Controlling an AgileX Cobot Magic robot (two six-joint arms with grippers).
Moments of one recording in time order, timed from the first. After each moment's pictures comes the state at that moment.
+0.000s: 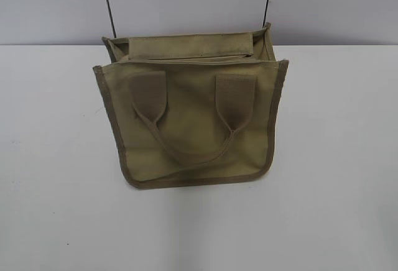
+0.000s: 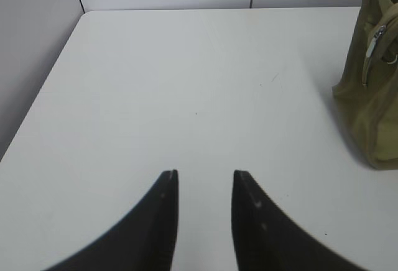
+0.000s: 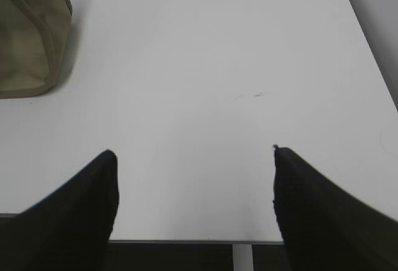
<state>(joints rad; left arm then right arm) 0.04 -0.01 -0.54 -0.04 1.05 0.08 0.01 -0.01 -0.47 0.04 1.09 -0.08</state>
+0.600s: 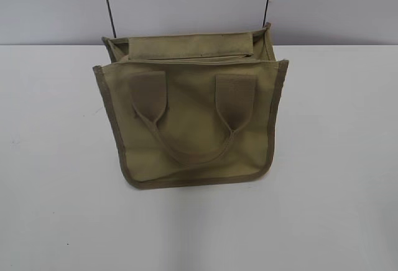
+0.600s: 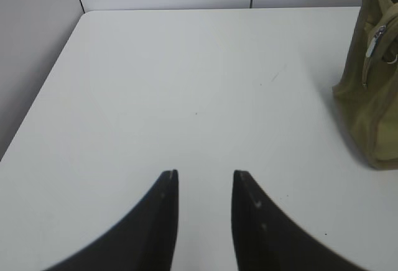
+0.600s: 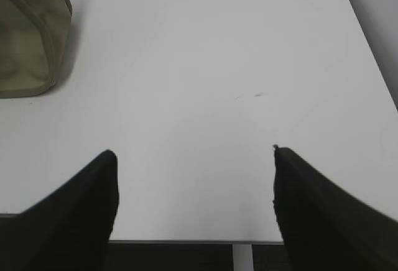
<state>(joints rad) 0.04 -0.01 -0.54 -0.04 1.05 0.08 0.01 -0.01 -0.47 0.04 1.09 -0.08</state>
